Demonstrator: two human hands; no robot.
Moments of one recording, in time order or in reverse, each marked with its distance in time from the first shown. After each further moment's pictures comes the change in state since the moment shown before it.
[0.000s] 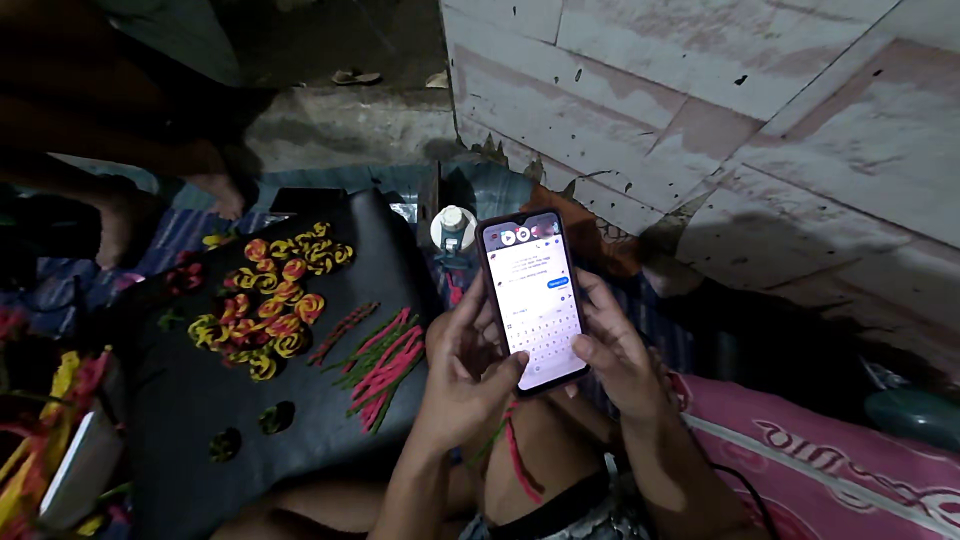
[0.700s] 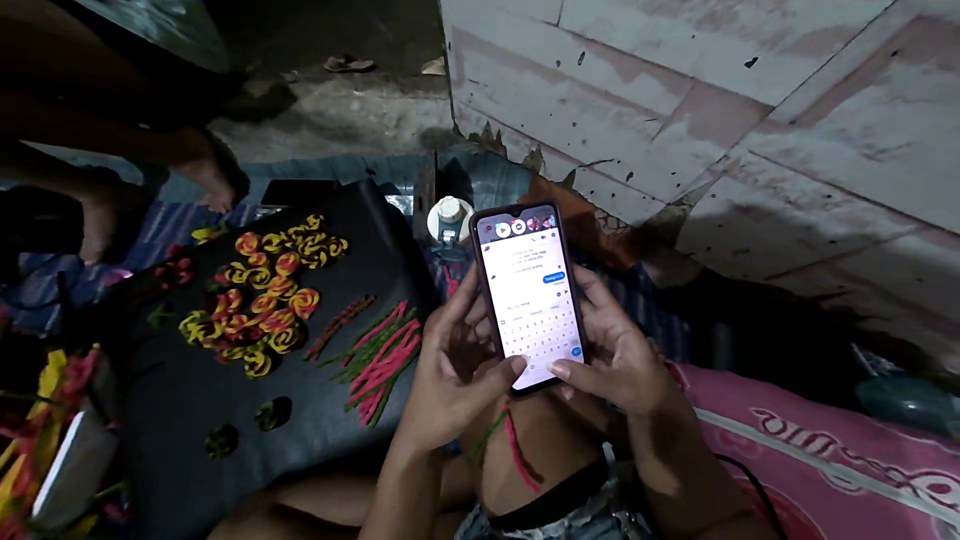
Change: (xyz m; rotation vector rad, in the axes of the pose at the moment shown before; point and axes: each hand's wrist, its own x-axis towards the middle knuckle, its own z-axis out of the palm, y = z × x) left_hand -0.004 0.005 -0.010 -0.071 -0.063 -0.001; right_hand -0.004 -0.005 -0.003 -0.009 -0.121 0.059
